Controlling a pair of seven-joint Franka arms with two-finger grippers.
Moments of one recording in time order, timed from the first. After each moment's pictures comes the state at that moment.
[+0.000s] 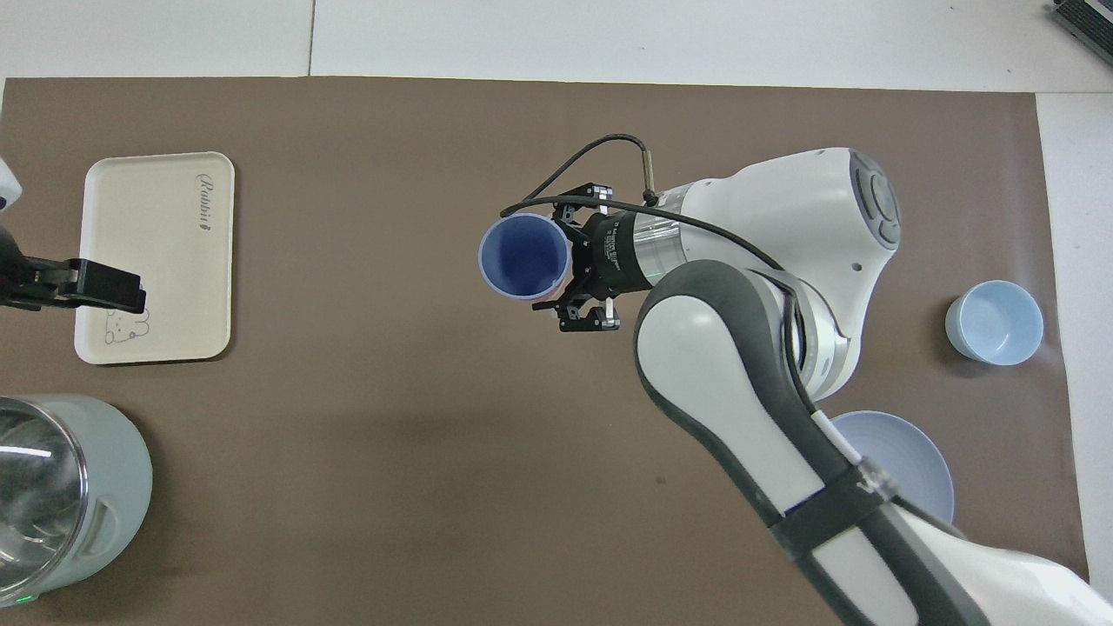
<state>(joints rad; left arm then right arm) 0.04 -0.06 -0.10 -1.66 0.00 1.59 0.03 0.43 0.27 0.05 -1.69 0.75 2.23 1.58</state>
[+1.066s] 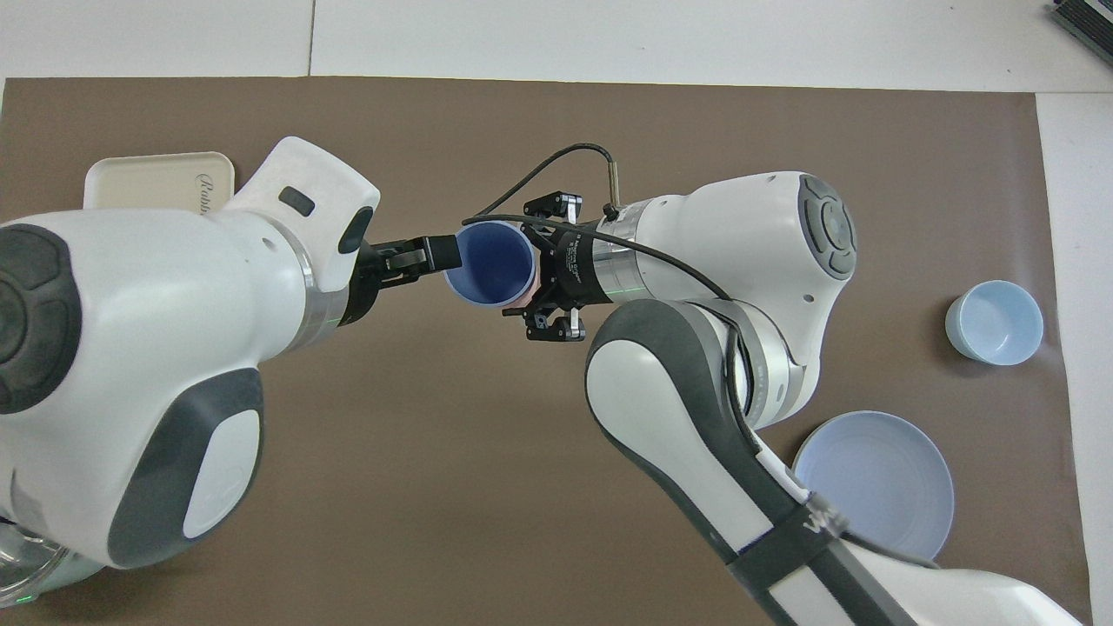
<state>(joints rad) -0.34 -0.08 -0.14 -1.84 -0.12 2.13 -0.56 0.47 0.27 0.04 -1.69 0.72 2.28 1.64</state>
